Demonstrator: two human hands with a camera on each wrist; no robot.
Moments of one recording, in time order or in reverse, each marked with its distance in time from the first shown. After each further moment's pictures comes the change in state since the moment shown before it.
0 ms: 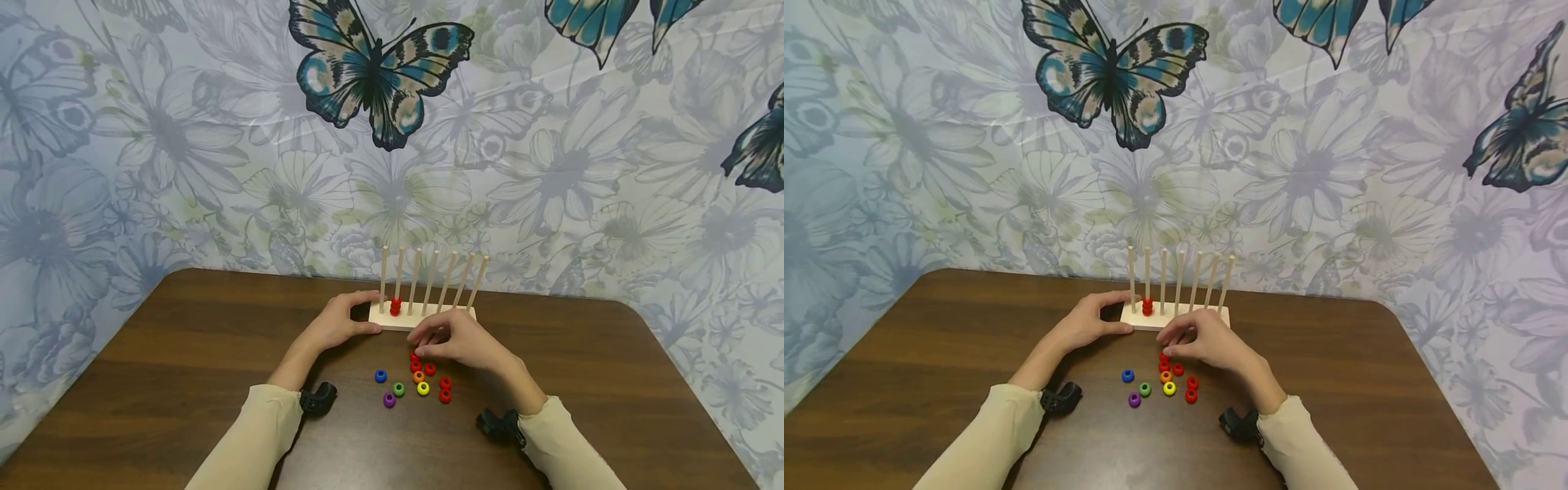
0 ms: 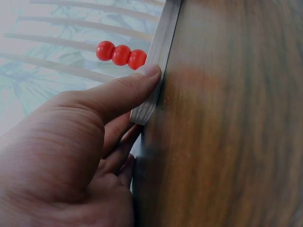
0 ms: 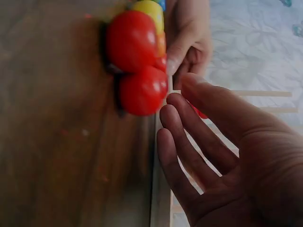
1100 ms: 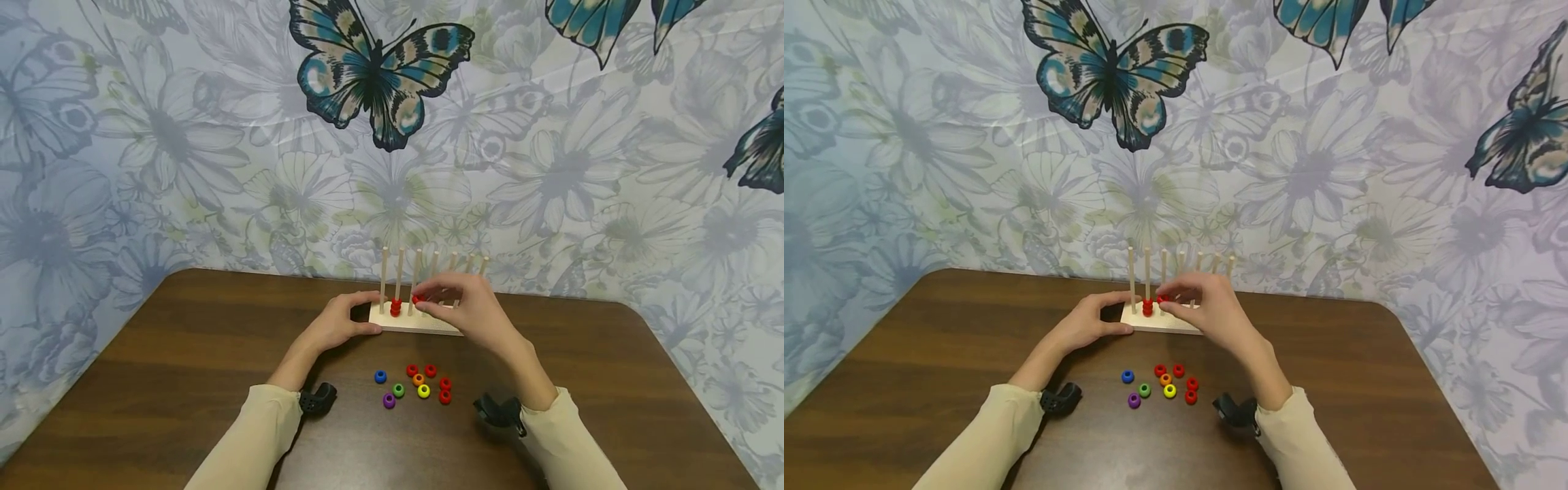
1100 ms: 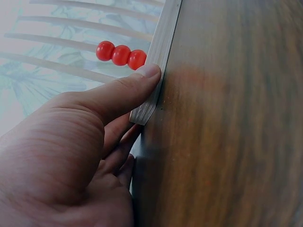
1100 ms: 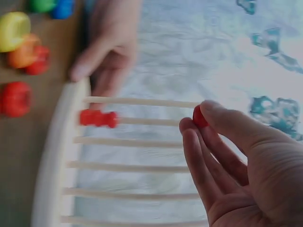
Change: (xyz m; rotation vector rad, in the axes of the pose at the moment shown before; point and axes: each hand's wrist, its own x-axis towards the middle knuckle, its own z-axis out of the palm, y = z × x) left_hand 0.001 -0.001 -0.001 -0.034 -0.011 -0.004; right_hand 0.007 -0.063 -0.031 -0.119 0.339 -0.152
